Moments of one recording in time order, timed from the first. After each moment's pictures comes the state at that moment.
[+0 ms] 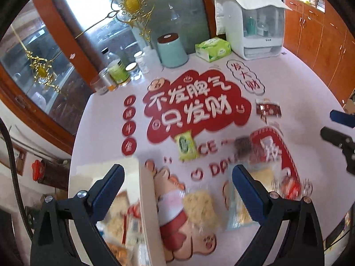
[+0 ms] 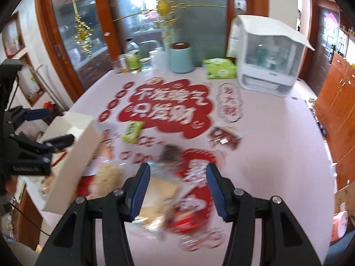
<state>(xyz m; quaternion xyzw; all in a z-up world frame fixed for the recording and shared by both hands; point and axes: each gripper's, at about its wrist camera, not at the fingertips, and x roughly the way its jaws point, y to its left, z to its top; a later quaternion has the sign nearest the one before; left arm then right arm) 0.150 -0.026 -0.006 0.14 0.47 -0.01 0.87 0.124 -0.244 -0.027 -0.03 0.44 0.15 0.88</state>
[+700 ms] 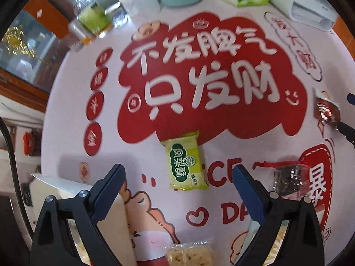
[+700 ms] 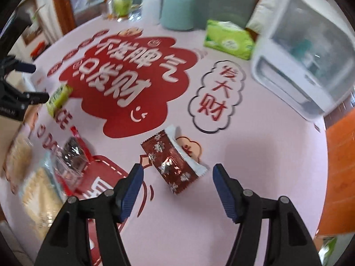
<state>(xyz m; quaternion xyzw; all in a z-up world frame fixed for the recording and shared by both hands) 0.299 -0.018 -0.157 0.10 0.61 0.04 0.78 0.299 -0.278 -0.153 -0.21 0.52 0.21 0.80</state>
